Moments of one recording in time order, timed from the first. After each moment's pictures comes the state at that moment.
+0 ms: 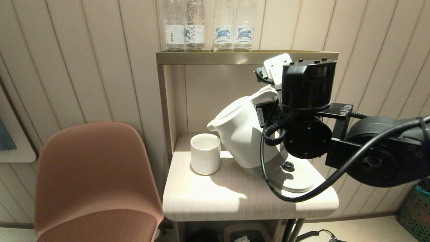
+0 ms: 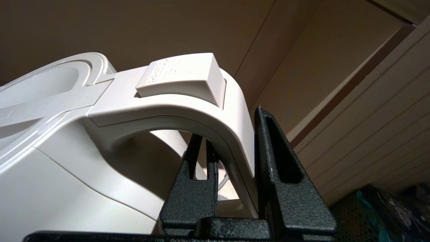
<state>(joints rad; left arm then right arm) 0.00 0.00 0.00 -0.16 0.00 -0.02 0.72 1.75 -1.22 -0.46 -0.93 -0.22</state>
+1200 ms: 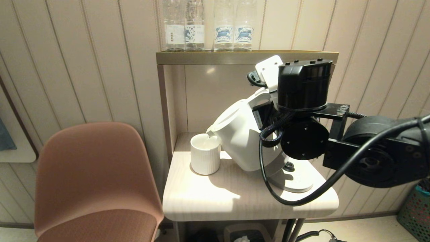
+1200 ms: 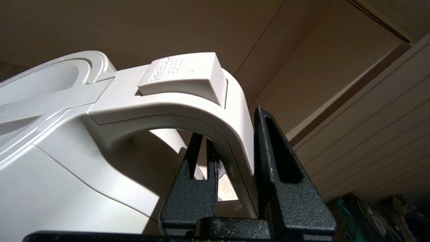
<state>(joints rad) 0.00 0.00 0.00 -0.16 0.00 -0.02 0.73 1.76 -1.23 -0.44 -0.93 -0.30</state>
